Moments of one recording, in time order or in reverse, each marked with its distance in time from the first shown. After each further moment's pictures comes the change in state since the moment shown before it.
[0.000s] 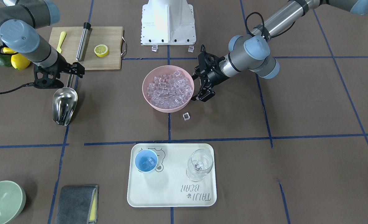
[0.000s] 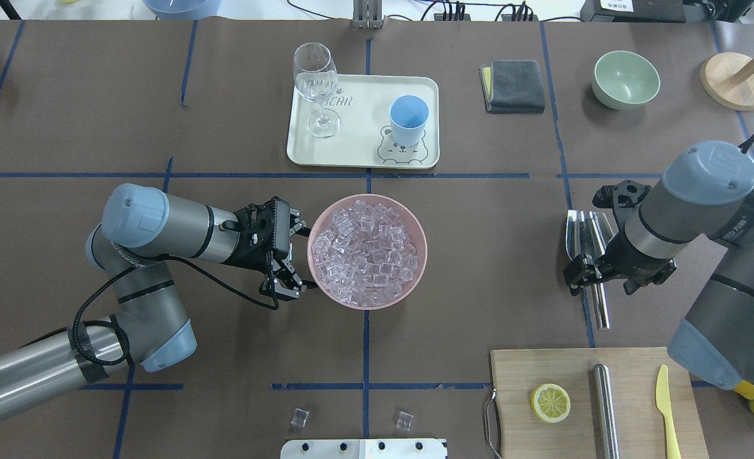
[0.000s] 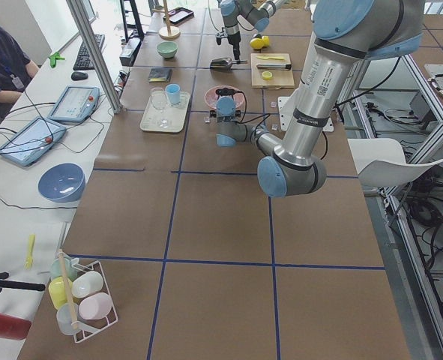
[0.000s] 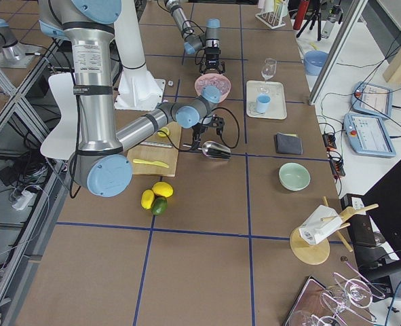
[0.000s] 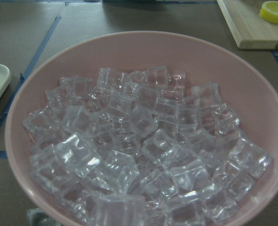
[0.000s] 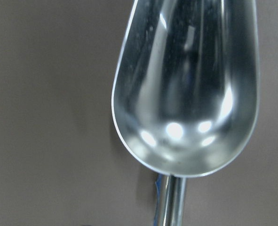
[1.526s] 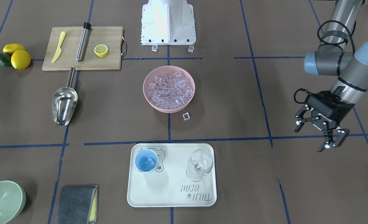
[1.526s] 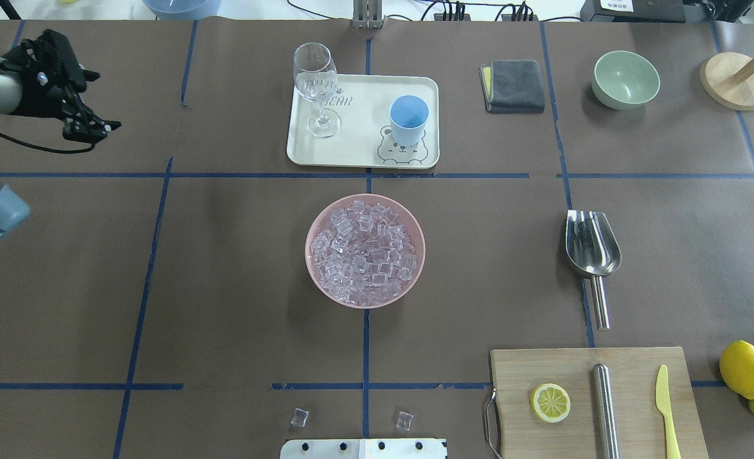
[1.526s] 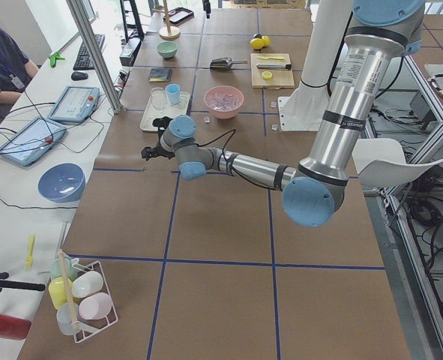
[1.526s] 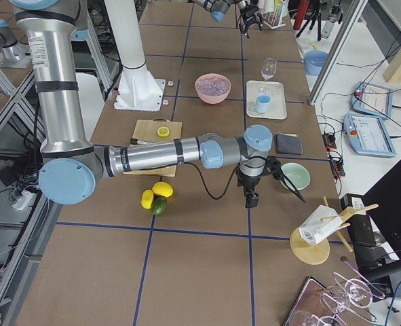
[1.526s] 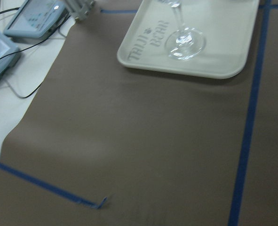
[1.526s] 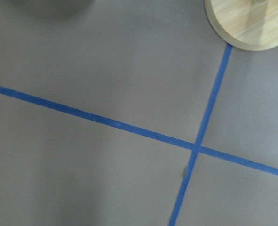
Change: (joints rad) left arm -0.537 0.210 -0.024 0.266 0.052 0.167; right arm 0.689 0.022 -0.356 -0.023 0.071 -1.010
